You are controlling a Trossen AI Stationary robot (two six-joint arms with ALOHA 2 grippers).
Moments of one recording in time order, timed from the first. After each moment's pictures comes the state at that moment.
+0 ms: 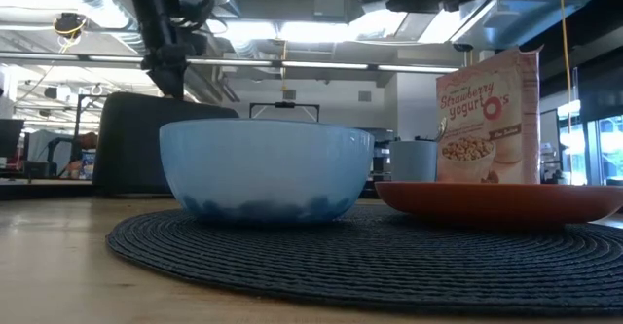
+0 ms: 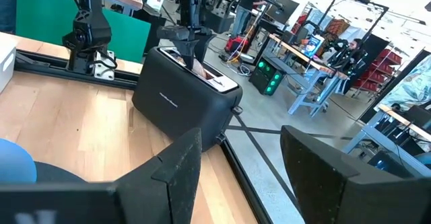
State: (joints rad) left arm 0.88 1.27 1.18 -1.02 -0.10 0.21; right arm -0.07 1.00 0.73 0.18 0.33 -0.38
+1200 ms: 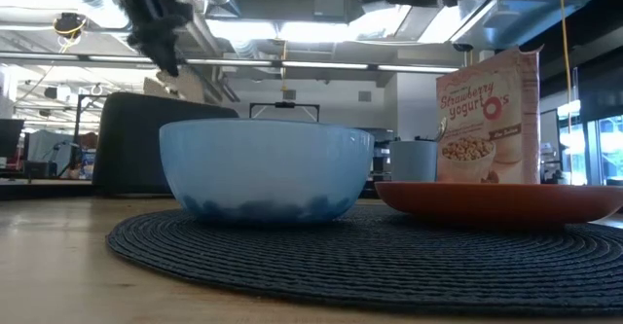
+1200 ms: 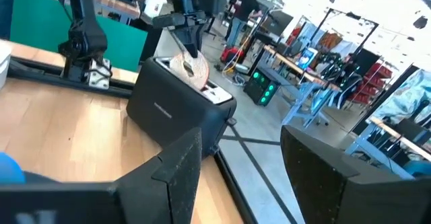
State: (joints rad) left arm 0.88 1.09 1.18 -0.99 -0.12 0.18; right arm -0.07 1.00 0.73 0.23 0.33 -0.42
